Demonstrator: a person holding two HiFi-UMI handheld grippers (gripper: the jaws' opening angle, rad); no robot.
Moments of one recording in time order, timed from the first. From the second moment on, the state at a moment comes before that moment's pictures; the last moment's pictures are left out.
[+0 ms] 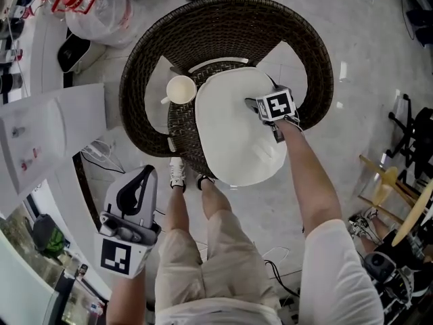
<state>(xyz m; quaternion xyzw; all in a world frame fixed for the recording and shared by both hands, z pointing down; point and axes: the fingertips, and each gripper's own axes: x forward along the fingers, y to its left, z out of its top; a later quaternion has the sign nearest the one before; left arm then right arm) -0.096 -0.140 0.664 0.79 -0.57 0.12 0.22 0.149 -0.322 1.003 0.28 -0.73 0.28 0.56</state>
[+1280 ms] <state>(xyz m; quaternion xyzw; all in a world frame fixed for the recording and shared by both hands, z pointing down) -0.088 -0.132 0.632 0.80 -0.55 0.11 0.20 0.145 -0.295 0.950 0.27 -0.73 0.27 0.57</state>
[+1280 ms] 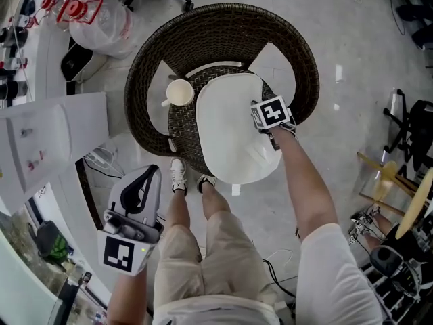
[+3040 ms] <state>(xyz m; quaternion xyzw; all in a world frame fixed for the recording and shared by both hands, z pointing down) -0.133 -0.115 0.434 0.85 -0.52 0.04 0.06 0.152 -0.229 0.645 0.45 -0.75 0.28 0.39</state>
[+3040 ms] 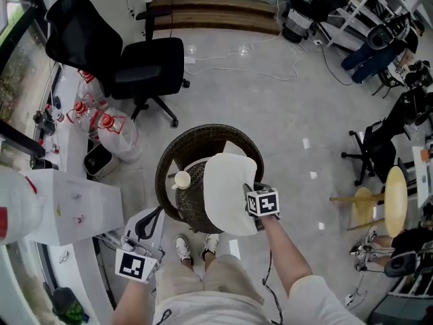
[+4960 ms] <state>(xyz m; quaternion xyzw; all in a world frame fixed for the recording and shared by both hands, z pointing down) -0.184 -0.132 0.229 0.80 -0.59 -0.07 -0.09 0.231 -0.189 0.258 0.59 -0.80 0.06 0.07</state>
